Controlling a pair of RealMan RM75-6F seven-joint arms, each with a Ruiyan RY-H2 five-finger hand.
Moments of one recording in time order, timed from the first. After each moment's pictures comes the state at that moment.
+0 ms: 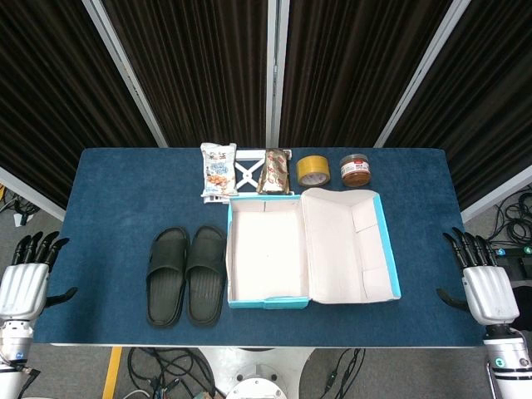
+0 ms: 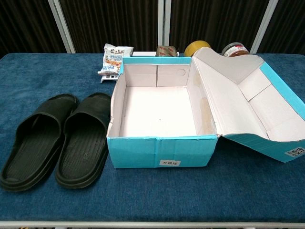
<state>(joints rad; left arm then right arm) -0.11 -1.18 -0.07 -1.61 1.42 1.45 0.16 0.12 -1.10 0.07 -1.62 -1.52 1.44 -0.03</state>
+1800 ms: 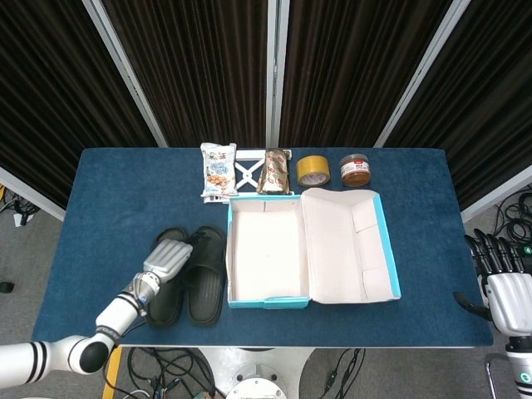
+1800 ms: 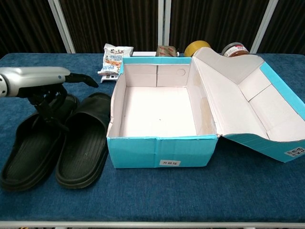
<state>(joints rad) -0.71 -1.37 -0.13 -1.76 0.91 0.82 0.44 0.08 -1.04 0.05 -1.59 -1.59 1.55 0.07</state>
